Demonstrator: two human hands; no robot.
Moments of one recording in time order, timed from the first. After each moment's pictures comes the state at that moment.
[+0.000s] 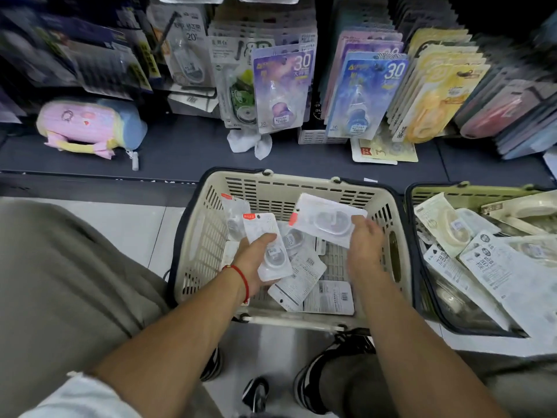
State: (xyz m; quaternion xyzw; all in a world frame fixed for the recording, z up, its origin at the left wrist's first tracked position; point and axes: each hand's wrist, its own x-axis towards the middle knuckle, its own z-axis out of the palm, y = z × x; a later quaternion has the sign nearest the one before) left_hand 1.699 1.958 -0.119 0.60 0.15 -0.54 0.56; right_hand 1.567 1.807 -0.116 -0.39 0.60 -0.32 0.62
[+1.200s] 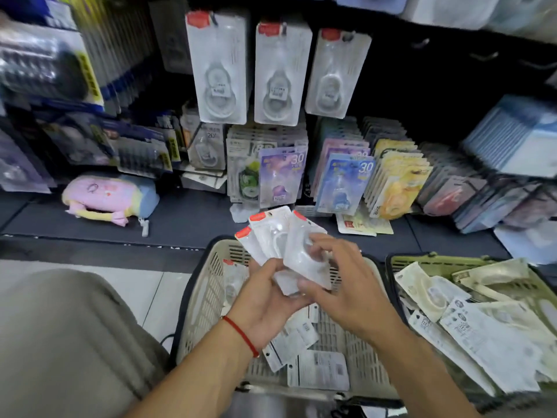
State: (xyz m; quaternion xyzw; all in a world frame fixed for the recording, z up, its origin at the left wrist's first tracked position) left_hand 1.689 1.957 0.010 0.33 -0.02 -0.59 0.74; right_hand 1.556 1.851 0.038 -0.89 0.19 -0.24 0.33
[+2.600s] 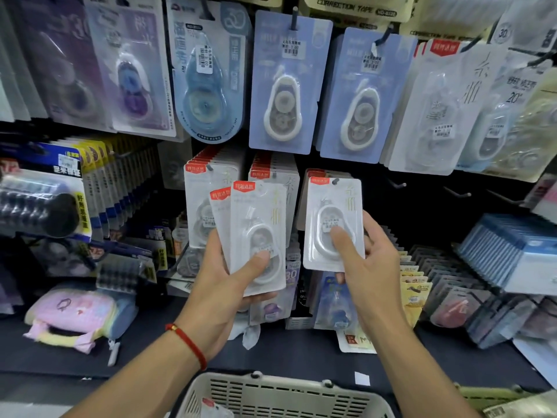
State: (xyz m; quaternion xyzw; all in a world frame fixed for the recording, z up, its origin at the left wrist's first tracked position) left_hand 1.820 1.888 0.150 0.48 -0.30 -0.28 0.78; right_hand 1.680 1.734 0.167 -0.66 0.25 -0.50 0.50
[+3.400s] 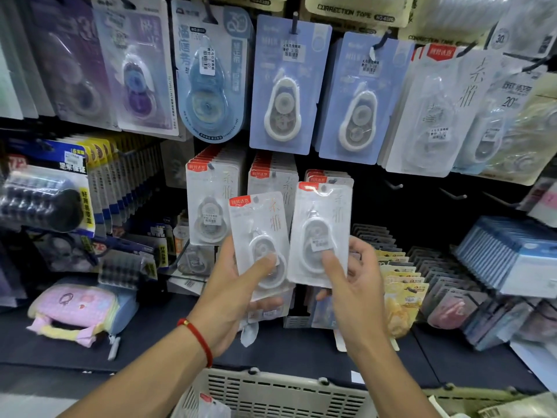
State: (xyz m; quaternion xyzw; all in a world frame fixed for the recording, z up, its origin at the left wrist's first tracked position) left_hand 1.808 1.884 0.146 0.48 -0.30 -0.33 0.75; right_hand 1.672 1.760 0.143 -0.64 0.25 -0.48 0.55
